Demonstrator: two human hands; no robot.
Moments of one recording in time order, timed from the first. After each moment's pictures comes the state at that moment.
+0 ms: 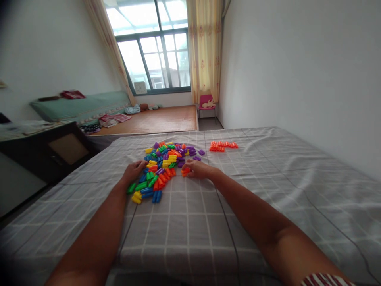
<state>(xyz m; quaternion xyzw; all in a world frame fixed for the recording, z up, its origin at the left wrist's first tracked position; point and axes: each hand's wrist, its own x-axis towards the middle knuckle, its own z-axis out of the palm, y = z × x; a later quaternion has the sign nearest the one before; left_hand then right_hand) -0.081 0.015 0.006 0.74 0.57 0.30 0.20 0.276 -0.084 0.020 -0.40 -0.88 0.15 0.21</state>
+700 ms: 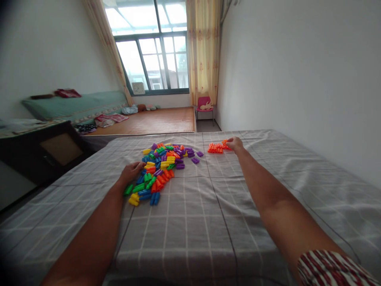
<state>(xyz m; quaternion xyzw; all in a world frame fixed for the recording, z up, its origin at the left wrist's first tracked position) -0.083 0.020 0.004 0.74 0.57 0.30 0.20 0.475 -0.015 0.025 -0.79 -0.41 0.12 0.44</state>
